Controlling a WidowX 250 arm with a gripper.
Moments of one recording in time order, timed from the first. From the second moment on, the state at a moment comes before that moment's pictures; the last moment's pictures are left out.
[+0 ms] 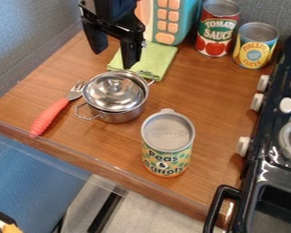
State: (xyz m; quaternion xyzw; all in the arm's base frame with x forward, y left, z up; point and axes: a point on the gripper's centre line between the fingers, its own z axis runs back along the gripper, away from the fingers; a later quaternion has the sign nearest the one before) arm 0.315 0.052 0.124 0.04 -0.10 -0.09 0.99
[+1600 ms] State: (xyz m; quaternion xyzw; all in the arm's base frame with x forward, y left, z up) arm 0.210 -0.054 0.057 0.04 0.01 -0.15 0.99
